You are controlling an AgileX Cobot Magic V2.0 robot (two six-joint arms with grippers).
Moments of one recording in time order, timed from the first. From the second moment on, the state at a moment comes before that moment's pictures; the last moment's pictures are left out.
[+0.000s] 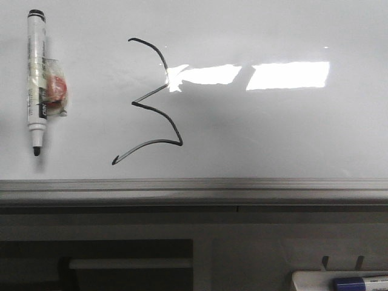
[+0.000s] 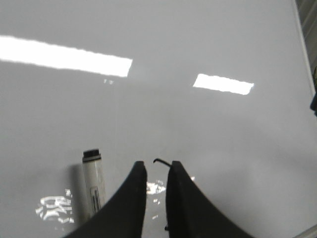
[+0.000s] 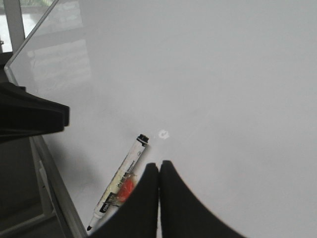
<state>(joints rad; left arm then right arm) -0.69 0.59 -0.35 -0.36 -0.22 0.06 0.81 1.05 -0.92 0.41 0.08 -0.62</state>
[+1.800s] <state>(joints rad) -0.69 0.39 -0.34 -0.15 -0.05 0.13 0.81 0.46 -0.24 0.40 -0.15 -0.62</state>
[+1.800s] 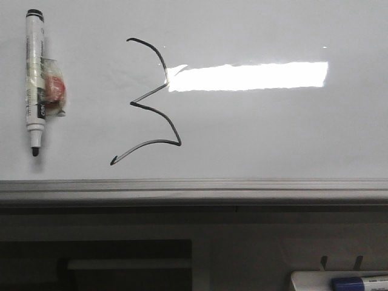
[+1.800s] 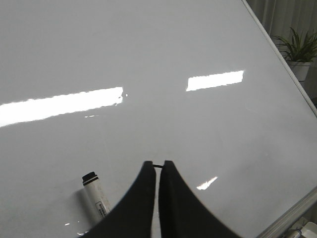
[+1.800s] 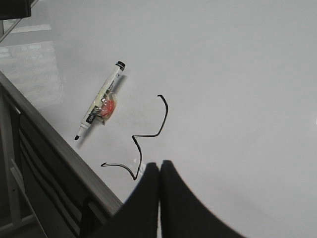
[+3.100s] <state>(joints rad) 0.07 -0.01 0.00 0.03 0.29 0.05 0.81 0.46 -0.24 0.40 -0.15 -0.62</state>
